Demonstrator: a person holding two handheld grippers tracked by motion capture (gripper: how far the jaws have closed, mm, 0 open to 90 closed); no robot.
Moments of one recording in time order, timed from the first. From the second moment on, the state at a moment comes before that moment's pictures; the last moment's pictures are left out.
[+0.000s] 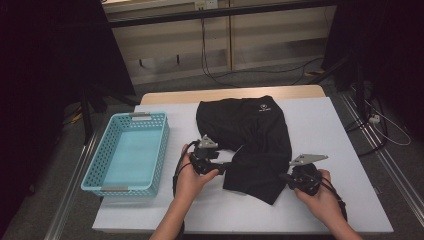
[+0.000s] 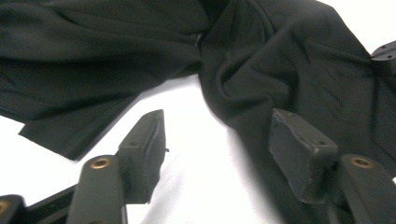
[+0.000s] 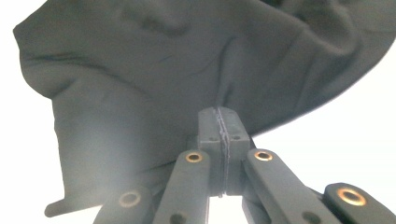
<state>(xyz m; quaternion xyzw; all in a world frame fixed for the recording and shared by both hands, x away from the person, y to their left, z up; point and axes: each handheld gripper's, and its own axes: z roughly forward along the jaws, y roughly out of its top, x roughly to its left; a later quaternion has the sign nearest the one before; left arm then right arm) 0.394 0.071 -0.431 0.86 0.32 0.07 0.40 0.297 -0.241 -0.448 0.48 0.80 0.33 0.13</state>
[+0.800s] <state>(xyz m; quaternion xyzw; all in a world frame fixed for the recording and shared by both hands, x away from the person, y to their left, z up) 0.392 0.066 -0.432 0.86 0.31 0.06 0.40 0.275 -0.268 -0.438 0.48 0.80 0.33 0.16</state>
